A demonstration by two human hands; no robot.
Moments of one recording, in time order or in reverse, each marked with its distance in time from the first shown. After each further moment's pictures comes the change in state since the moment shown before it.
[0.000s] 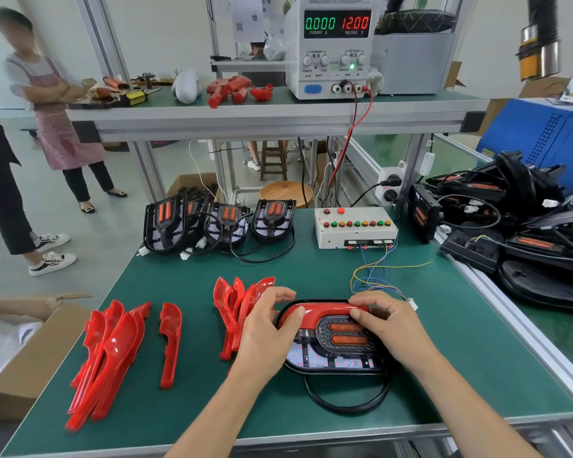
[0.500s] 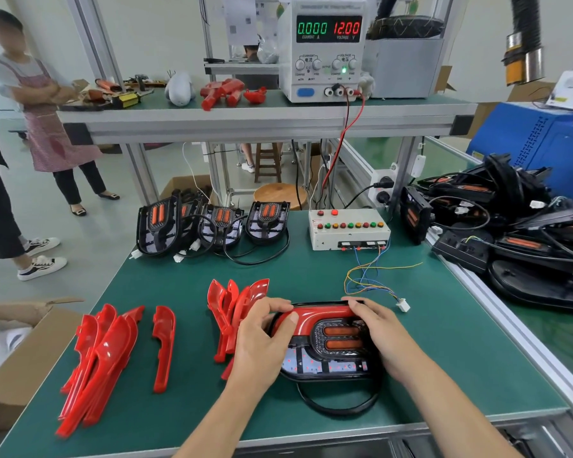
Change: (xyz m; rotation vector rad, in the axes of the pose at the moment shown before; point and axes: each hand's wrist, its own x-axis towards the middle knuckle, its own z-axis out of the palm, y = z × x) left_hand -0.012 0.004 0.003 -0.128 0.058 0.002; right_hand -0.003 -0.008 0.020 0.303 0.066 0.406
